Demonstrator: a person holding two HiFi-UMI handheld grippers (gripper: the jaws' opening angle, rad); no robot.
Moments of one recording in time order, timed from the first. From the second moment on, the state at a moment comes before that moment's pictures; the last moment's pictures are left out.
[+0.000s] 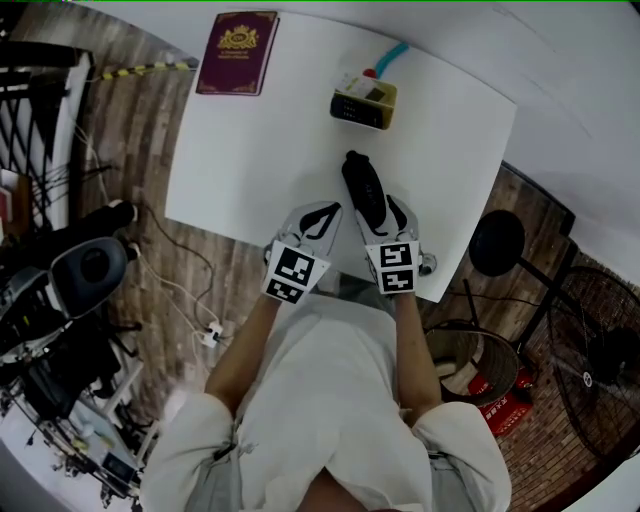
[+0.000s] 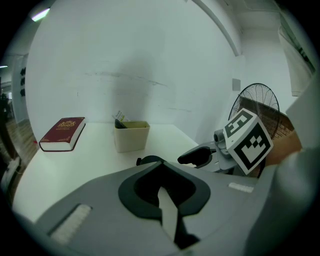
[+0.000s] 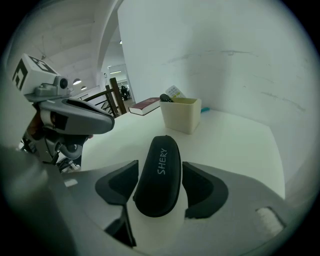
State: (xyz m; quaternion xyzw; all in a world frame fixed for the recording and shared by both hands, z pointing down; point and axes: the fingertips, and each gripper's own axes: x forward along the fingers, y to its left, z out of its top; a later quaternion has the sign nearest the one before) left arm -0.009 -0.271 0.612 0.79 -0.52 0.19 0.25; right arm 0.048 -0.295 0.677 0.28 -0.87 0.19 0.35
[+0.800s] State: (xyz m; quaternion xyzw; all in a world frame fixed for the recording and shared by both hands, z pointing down) left arm -0.015 -0.261 0.619 0.79 -0.52 0.20 0.26; right arm 0.039 -0.294 0.717 0.27 -0.86 0.21 0.38
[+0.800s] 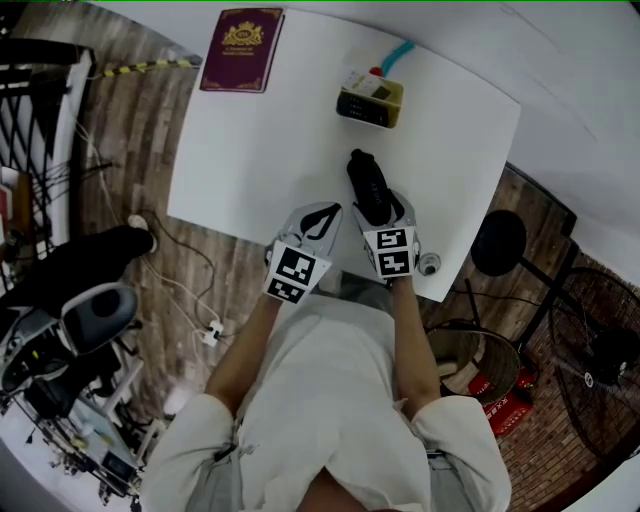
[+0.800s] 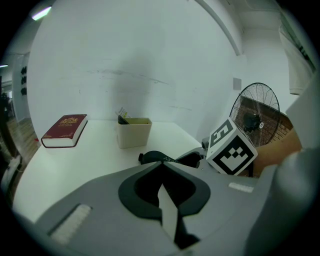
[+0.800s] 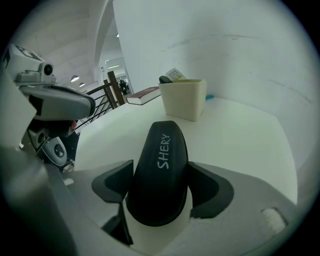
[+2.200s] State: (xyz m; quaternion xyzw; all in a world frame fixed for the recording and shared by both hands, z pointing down) left arm -0.038 -0.271 0.548 0.83 -0.51 0.16 0.18; right arm 0.053 -0.306 0.549 0.37 -0.89 0.13 0.22
